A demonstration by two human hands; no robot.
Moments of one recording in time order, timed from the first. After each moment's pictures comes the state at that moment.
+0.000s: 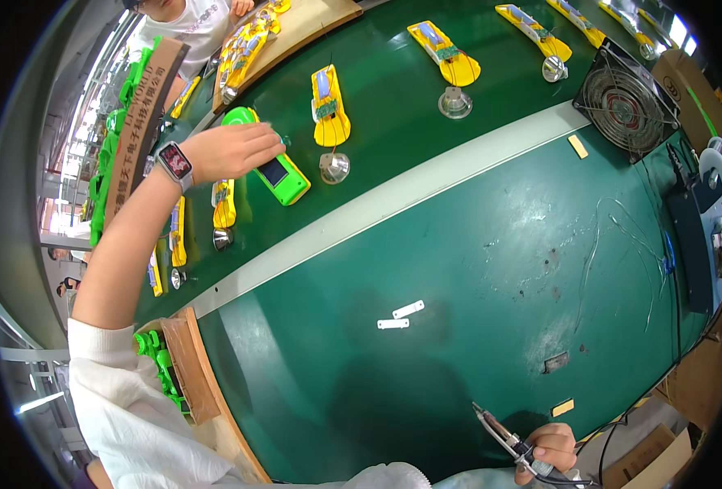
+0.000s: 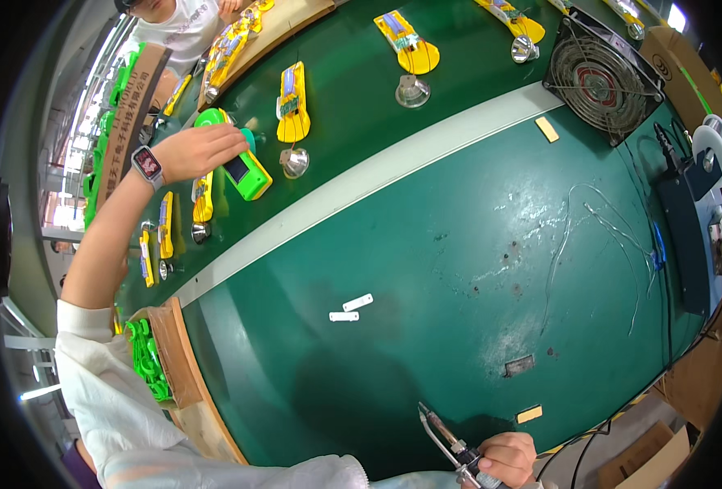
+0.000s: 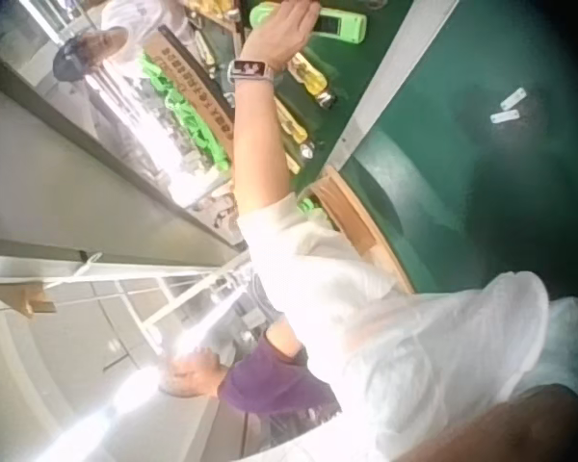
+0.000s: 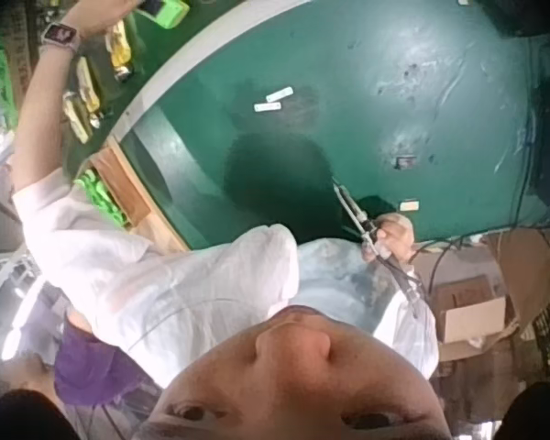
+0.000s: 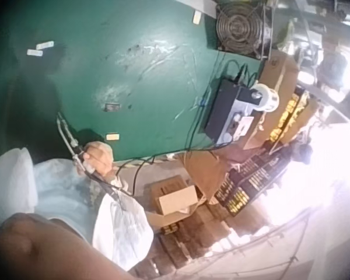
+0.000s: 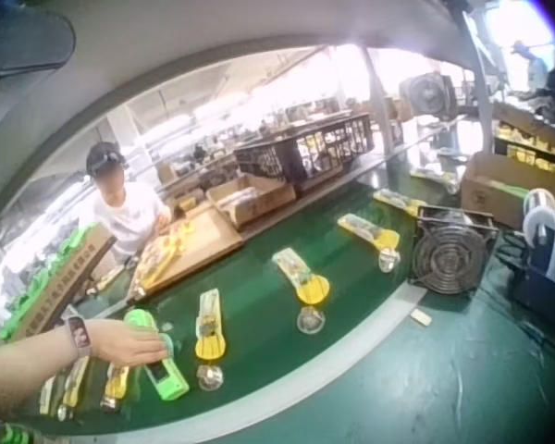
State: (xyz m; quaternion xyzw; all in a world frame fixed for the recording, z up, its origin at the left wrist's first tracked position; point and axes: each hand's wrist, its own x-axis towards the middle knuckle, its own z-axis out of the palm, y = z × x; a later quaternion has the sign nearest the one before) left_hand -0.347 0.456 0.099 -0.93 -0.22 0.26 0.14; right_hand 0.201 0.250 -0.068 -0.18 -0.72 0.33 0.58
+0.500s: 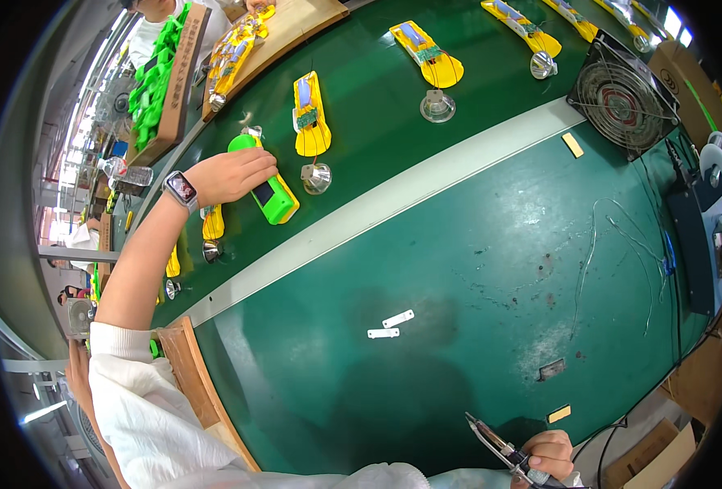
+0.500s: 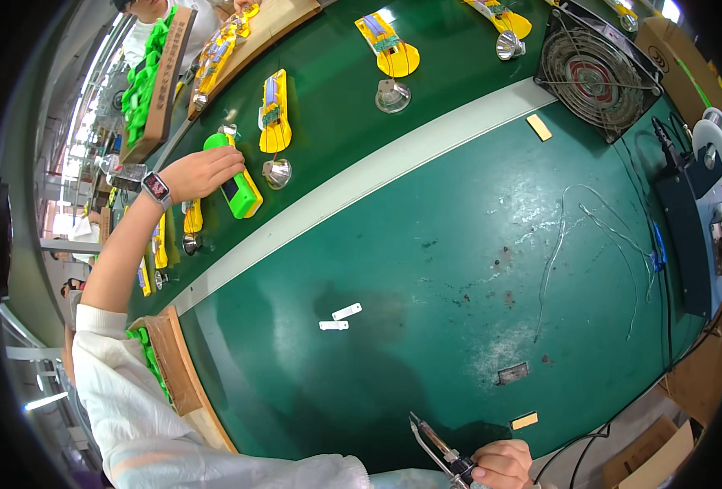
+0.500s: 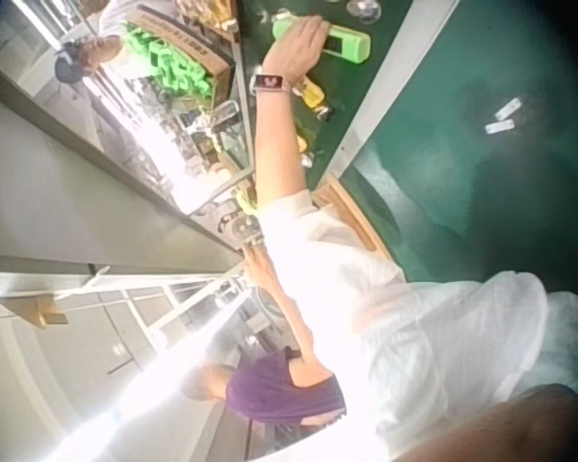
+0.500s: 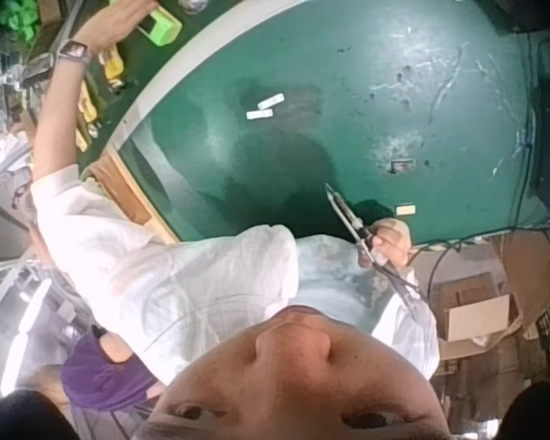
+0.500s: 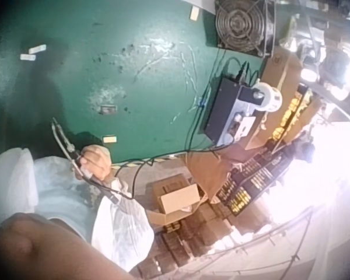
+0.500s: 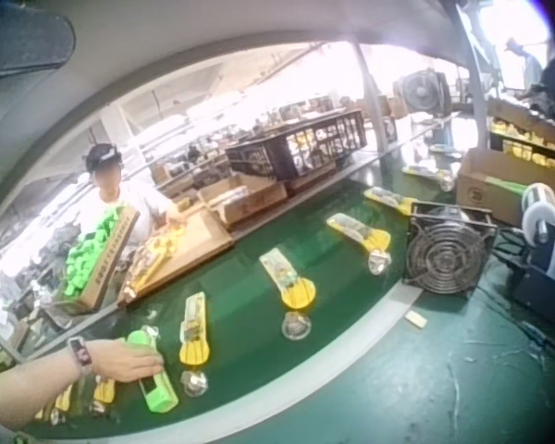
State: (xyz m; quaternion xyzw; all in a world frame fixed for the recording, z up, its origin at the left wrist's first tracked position) left_hand -0.360 0.449 0.060 -0.92 -0.29 0.26 0.08; right_hand 0.189 0.271 -0.046 -0.12 -0.72 0.38 0.57
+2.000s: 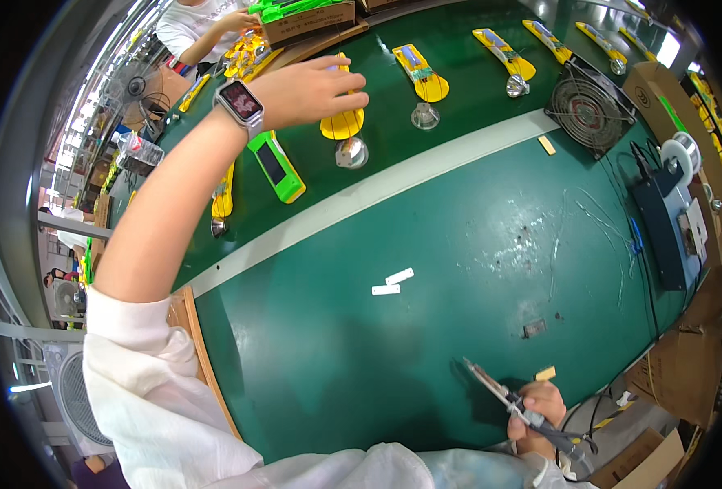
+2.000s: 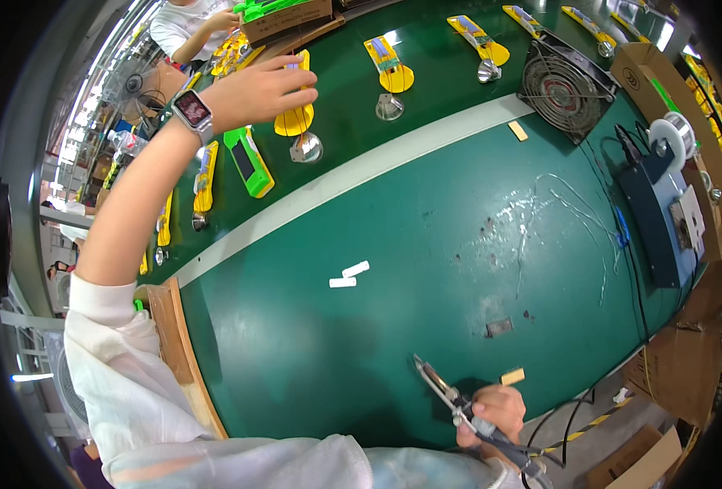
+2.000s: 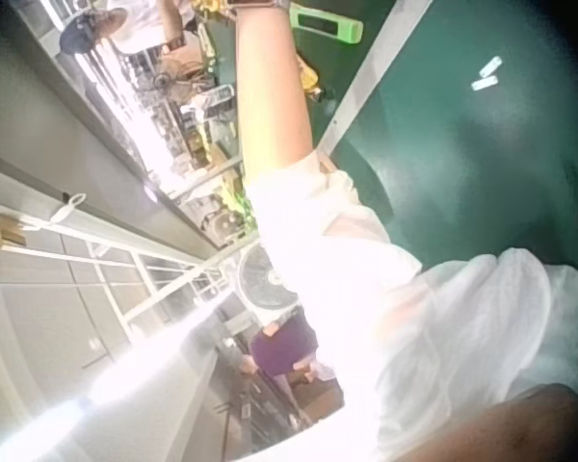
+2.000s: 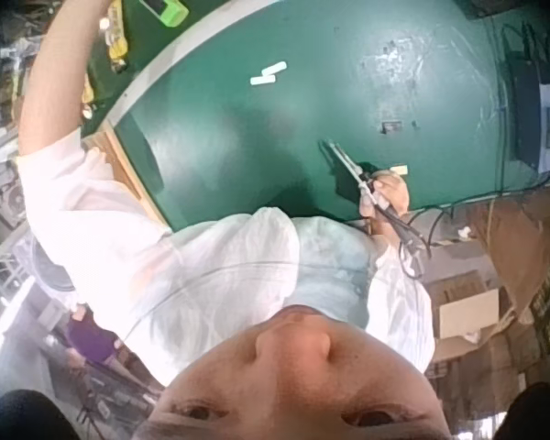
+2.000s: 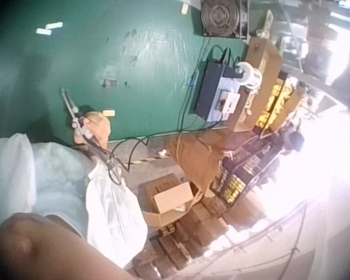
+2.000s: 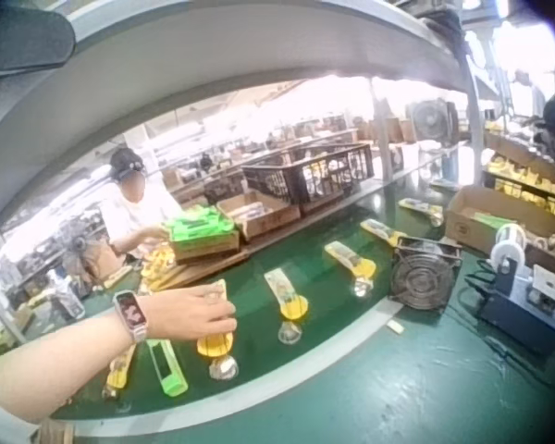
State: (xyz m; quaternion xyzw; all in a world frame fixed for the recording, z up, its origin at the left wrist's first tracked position) left_hand -0.248 0.482 0.122 -0.91 -0.27 0.20 0.25; right_hand 0.185 0.250 -0.048 -0.27 -0.73 0.31 0.55
